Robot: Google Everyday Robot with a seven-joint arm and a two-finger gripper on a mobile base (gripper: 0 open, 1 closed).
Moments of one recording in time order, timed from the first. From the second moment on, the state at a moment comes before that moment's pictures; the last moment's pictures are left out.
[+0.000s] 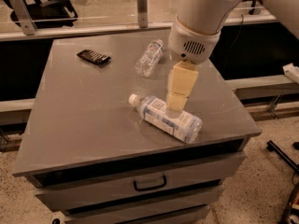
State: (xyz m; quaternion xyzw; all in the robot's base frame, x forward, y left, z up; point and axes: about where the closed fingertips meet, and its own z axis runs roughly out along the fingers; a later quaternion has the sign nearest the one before) arm 0.497 -0.062 0.939 -0.66 0.74 0.04 0.11
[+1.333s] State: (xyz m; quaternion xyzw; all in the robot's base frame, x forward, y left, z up) arm 0.471 -0.099 0.865 -0.61 0.78 0.07 0.07
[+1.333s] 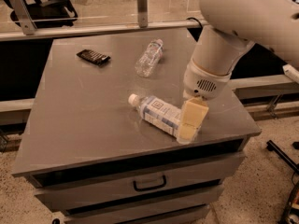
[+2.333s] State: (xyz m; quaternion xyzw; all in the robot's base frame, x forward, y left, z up) arm 0.460 -0.084 0.854 -0.62 0.78 0.09 0.03
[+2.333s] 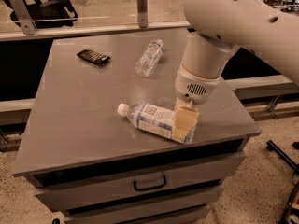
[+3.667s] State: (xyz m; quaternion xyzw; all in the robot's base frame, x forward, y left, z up) arm 0.602 -0.099 0.927 -0.56 0.82 0.05 0.12
